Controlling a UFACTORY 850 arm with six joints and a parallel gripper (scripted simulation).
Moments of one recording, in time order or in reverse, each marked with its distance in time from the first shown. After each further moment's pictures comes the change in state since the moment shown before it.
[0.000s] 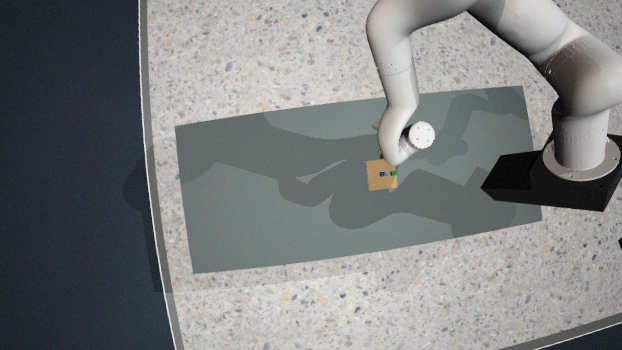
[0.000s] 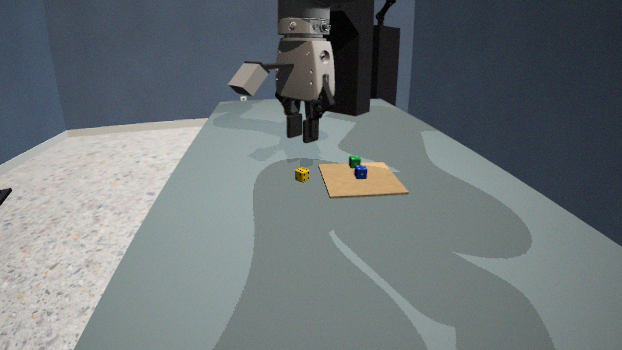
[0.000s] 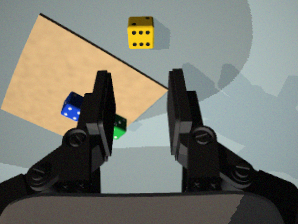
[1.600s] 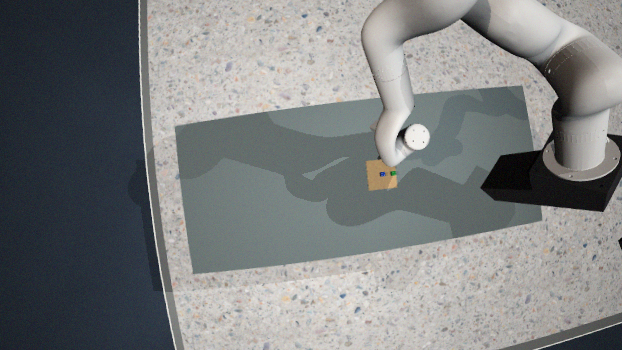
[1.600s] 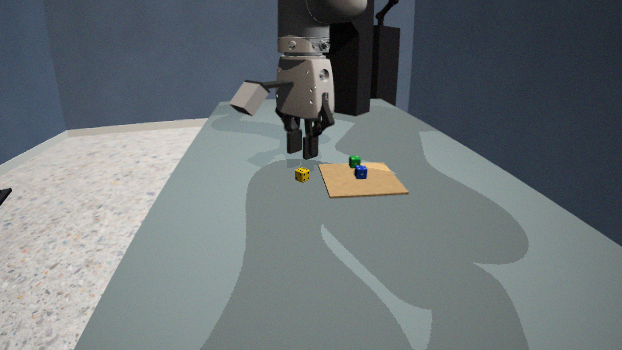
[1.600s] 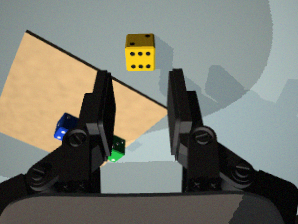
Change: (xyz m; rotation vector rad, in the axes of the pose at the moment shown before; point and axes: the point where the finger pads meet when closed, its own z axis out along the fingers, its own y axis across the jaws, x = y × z) arm 0.000 0.000 0.030 0.000 0.000 0.000
